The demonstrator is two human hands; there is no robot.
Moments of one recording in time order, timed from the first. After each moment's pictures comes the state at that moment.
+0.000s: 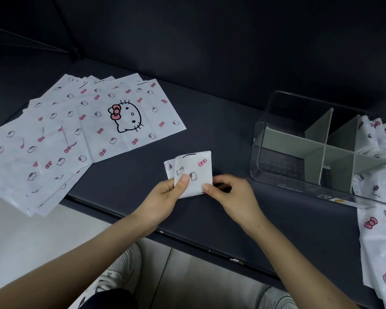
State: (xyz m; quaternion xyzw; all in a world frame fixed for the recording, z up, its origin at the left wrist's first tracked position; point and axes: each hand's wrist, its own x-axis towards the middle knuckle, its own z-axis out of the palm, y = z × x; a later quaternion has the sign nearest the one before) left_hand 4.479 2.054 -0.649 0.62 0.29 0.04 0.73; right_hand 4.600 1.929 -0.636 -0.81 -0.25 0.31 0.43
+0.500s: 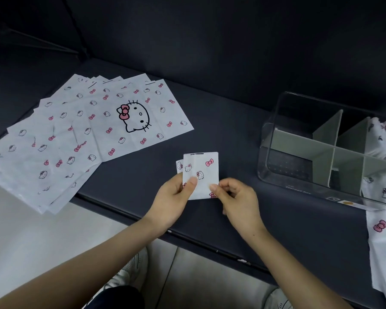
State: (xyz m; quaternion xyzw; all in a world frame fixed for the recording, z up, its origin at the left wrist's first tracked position) left_hand 4.478 2.051 -0.651 0.68 0.32 0.10 0.65; right_hand 4.583 1.933 -0.651 -0.80 -0.20 0.26 0.49
